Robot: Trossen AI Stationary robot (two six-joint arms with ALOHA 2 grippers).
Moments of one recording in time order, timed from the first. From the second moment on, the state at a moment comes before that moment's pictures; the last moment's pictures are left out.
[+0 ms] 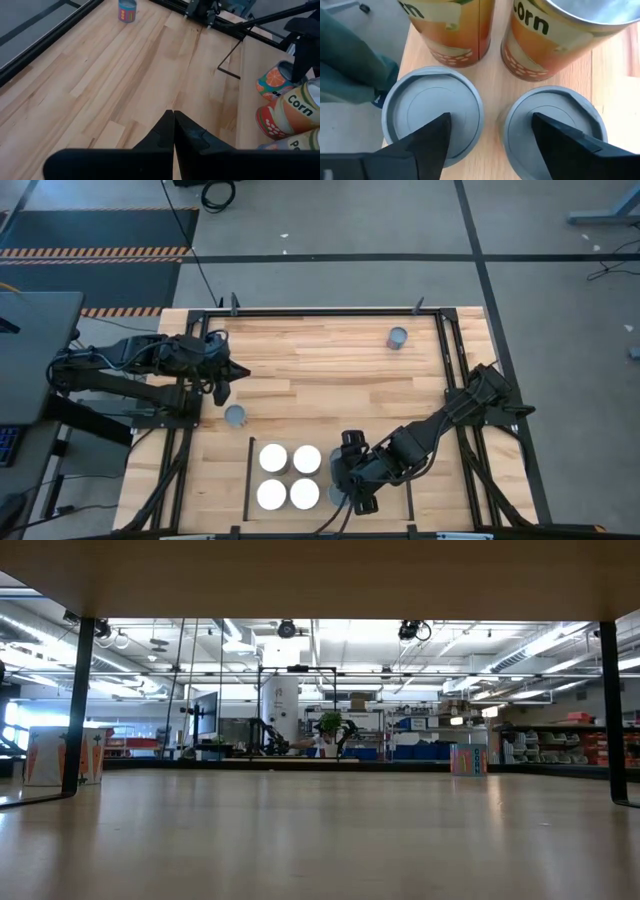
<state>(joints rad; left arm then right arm) -0.03 0.82 1.05 -0.82 -0.17 -0.41 0.58 1.93 1.86 -1.01 0.20 0.41</state>
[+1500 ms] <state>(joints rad) -0.03 0.82 1.05 -0.77 -0.09 -0.64 0.58 1.91 1.86 -1.01 0.17 0.40</state>
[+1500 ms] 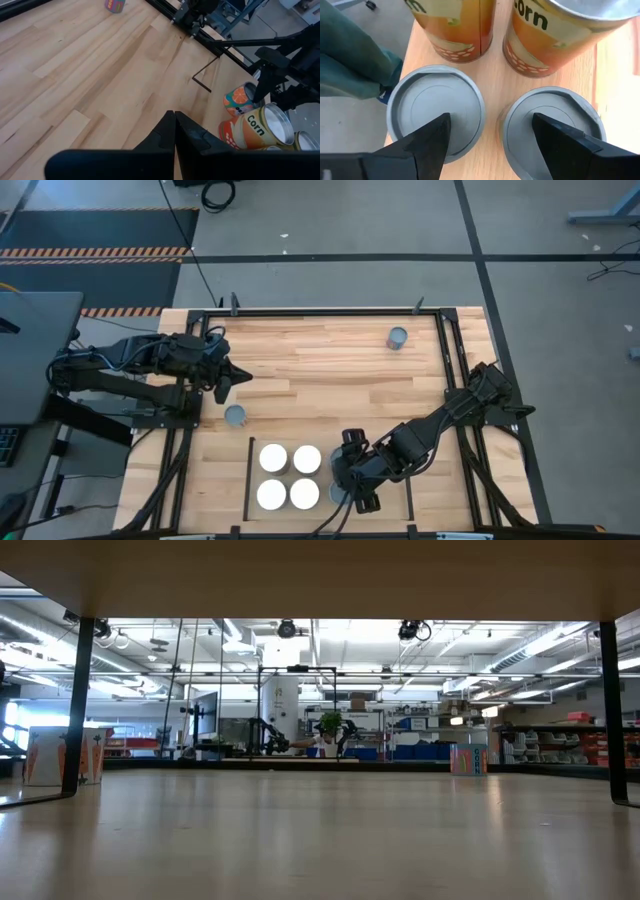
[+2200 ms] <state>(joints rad) -0.03 0.82 1.05 -0.77 -0.09 -0.64 0.59 1.90 1.86 -1.09 0.16 0.40</state>
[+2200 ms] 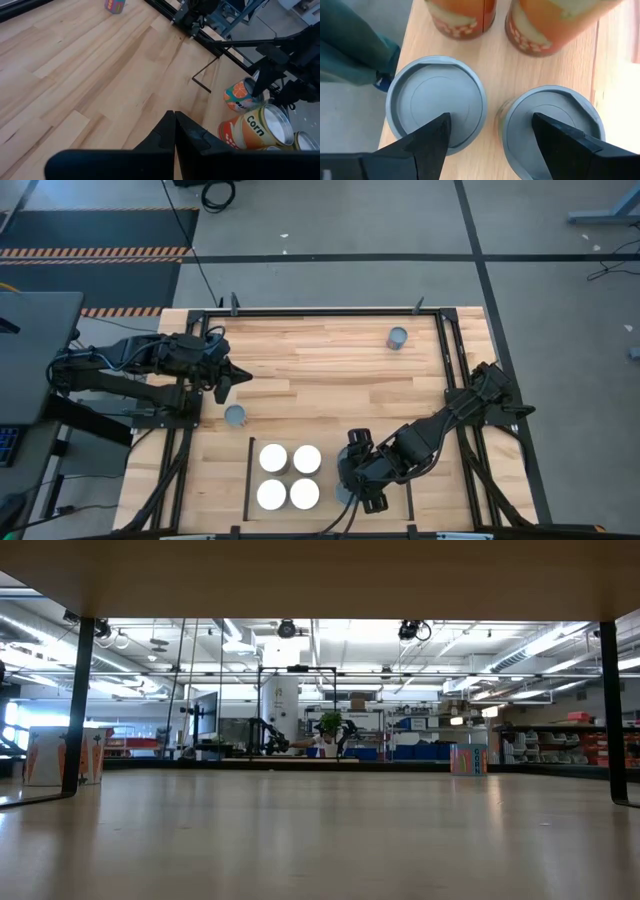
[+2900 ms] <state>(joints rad) -0.03 0.82 1.05 -0.75 -0.08 -0.67 0.59 1.89 1.86 -1.10 0.17 0.32</state>
